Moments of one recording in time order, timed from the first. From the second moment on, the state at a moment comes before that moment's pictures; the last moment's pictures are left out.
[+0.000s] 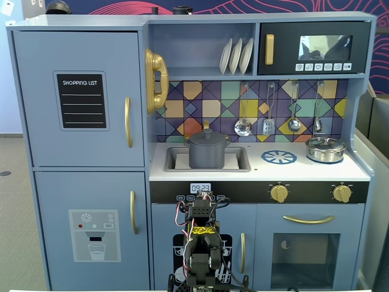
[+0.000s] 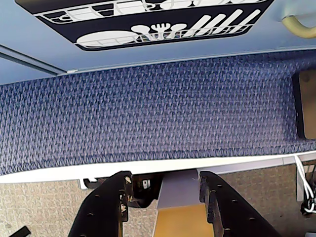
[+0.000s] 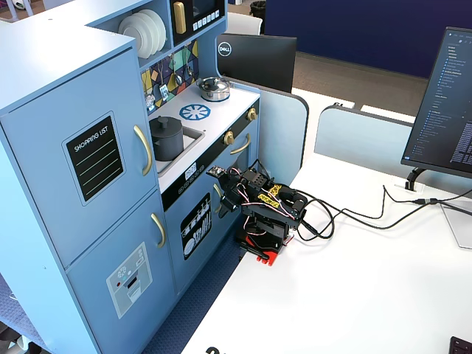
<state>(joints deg) 0.2 182.3 170.9 77.9 -89.3</state>
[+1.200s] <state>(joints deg) 3.6 165.0 131.7 37.4 -90.7</state>
